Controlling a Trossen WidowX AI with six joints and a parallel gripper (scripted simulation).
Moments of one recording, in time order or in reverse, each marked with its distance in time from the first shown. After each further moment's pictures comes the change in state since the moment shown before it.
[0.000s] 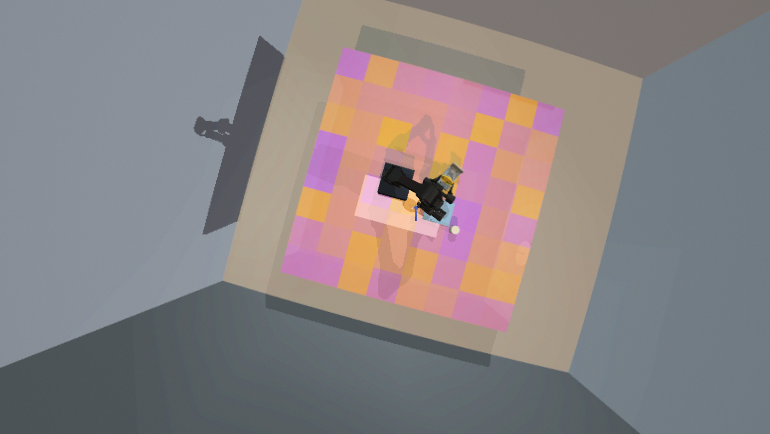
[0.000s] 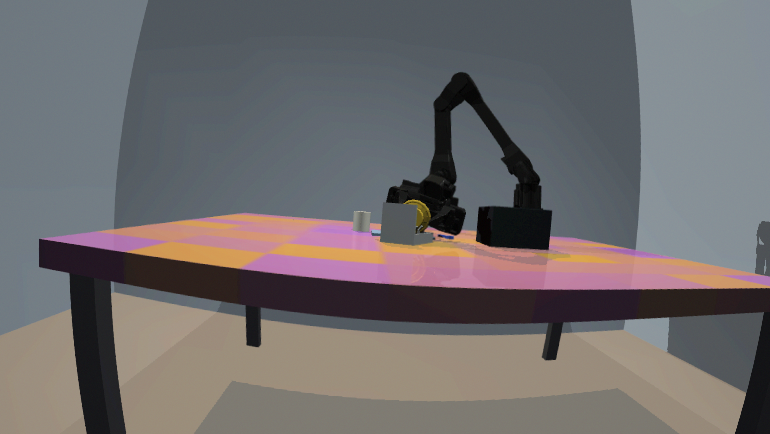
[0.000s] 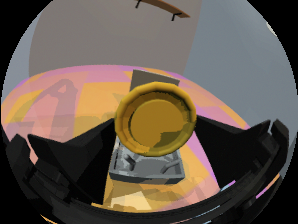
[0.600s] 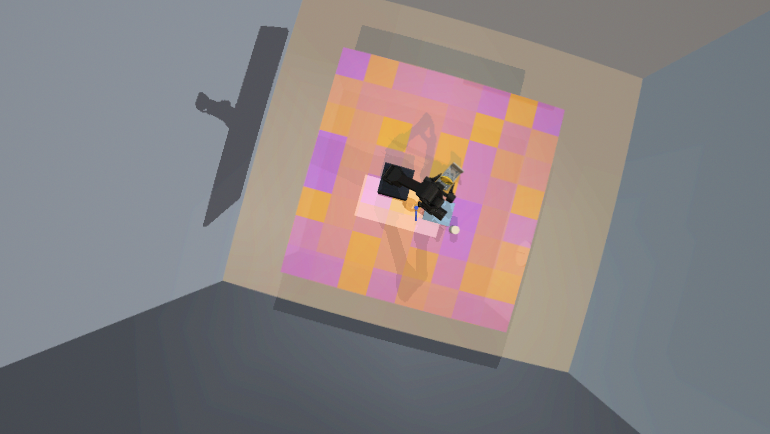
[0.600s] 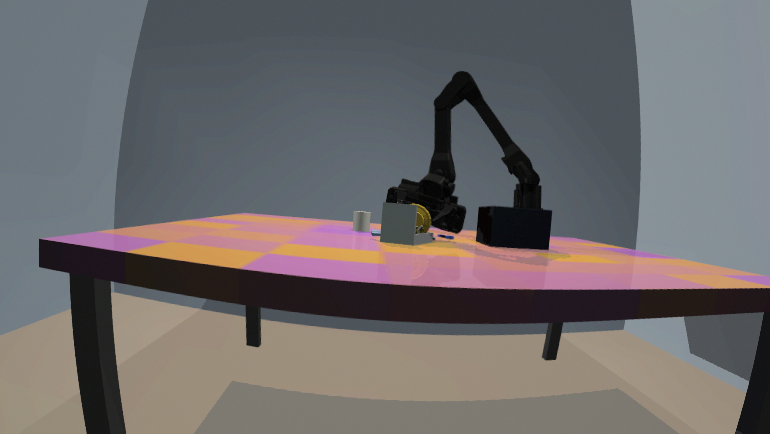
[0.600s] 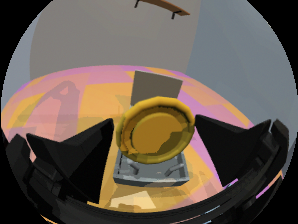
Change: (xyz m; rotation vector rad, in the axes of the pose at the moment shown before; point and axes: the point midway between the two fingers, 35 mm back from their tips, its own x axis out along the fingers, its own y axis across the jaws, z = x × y) arm 0.004 0.002 0.003 0.036 0.009 0.022
